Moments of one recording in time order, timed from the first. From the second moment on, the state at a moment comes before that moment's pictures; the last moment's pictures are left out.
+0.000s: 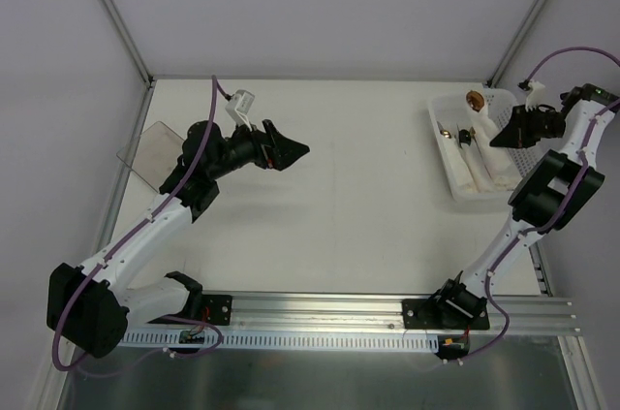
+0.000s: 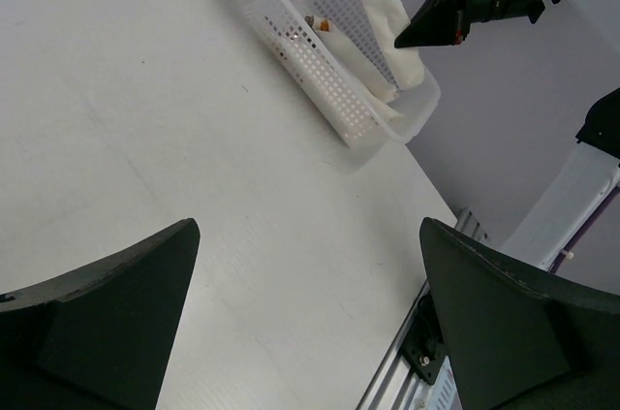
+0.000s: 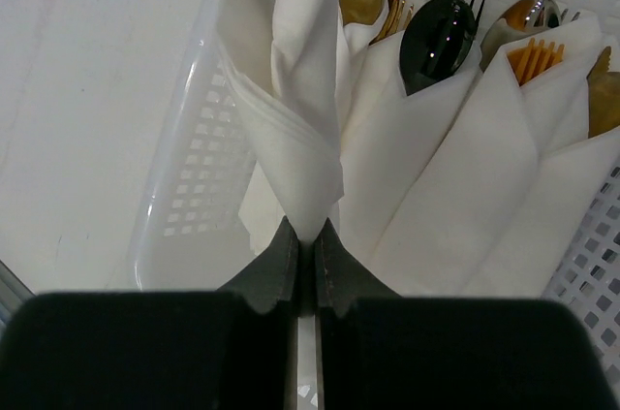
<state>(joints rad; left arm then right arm) -0.46 1.10 0.84 0.17 0.46 -0.61 -0.58 2.12 2.06 -1.41 -0.83 -0.96</state>
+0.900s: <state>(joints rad) -0.47 1.10 0.79 0.18 0.43 -0.62 -0.57 2.32 2.06 -1.42 -0.83 -0.90</state>
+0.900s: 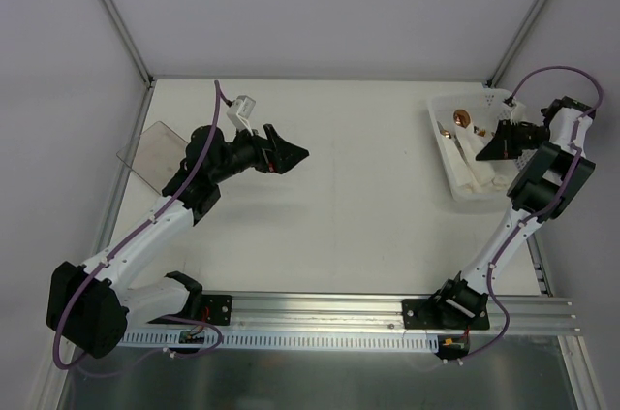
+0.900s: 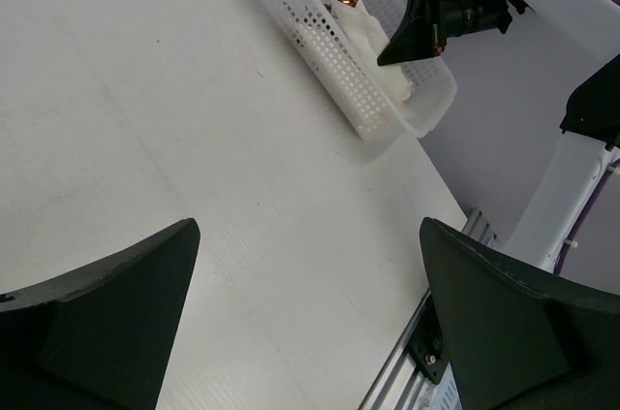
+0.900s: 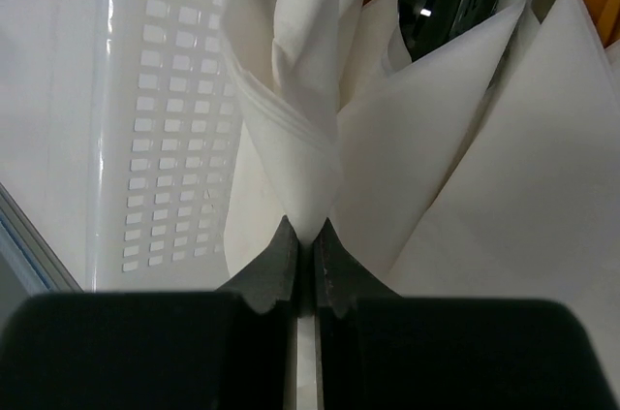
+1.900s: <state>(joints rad) -0.47 1.08 0.78 0.18 0.40 -0.62 -0.56 2.23 2.11 -1.42 -0.81 -0.76</state>
